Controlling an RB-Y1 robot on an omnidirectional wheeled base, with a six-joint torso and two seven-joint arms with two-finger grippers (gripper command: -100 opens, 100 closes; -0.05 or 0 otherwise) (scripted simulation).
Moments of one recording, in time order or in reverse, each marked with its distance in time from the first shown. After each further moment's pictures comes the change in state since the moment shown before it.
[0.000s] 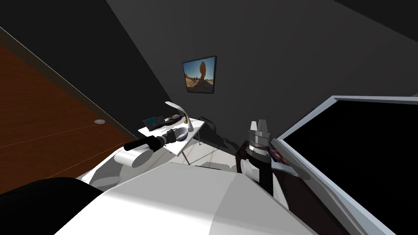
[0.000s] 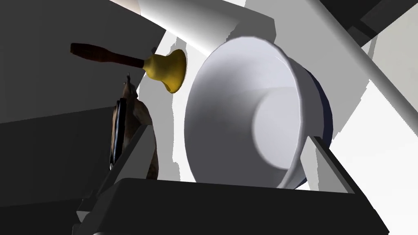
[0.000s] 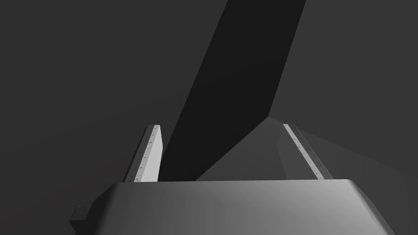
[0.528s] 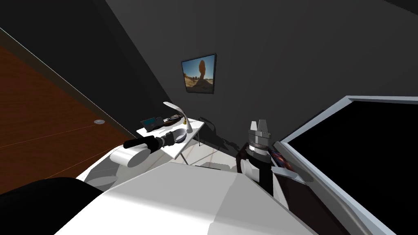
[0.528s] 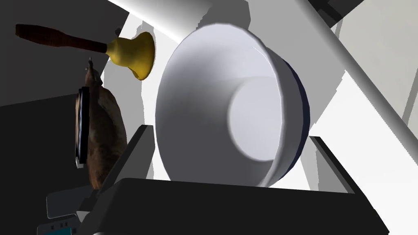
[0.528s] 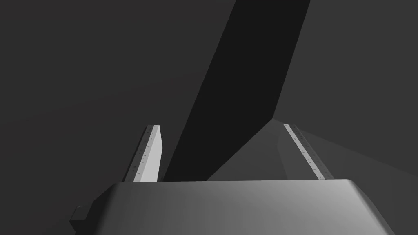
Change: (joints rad) left arm 0.005 0.030 0.037 -0.007 0.058 0.149 0.038; right arm 0.000 0.000 0.000 0.000 0.000 0.000 0.000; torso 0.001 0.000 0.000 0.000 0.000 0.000
